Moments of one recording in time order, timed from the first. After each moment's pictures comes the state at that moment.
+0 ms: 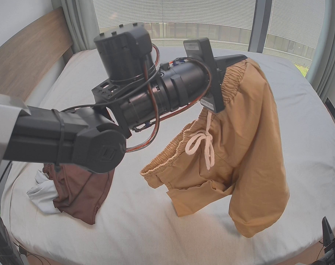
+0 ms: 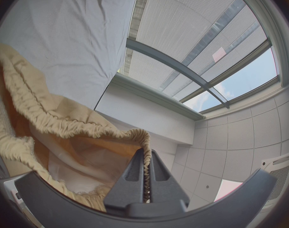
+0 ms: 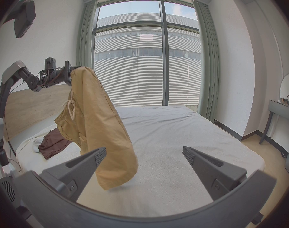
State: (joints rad) left arm -0.78 1.99 -1.44 -0.82 -0.39 -1.81; right arm -0.01 0.02 -0.02 -0.01 -0.02 0.01
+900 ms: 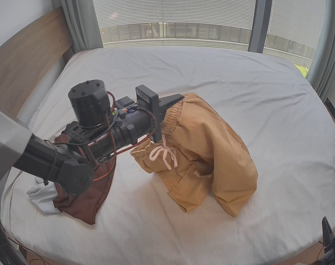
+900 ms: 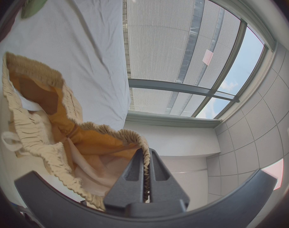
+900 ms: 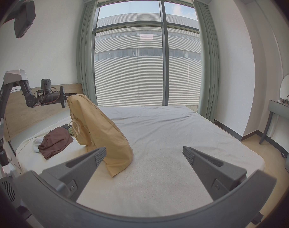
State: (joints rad) left arm -0.58 1.96 -1.02 -1.07 -0.33 -1.47; right arm -0.01 0.02 -0.02 -0.01 -0.02 0.01
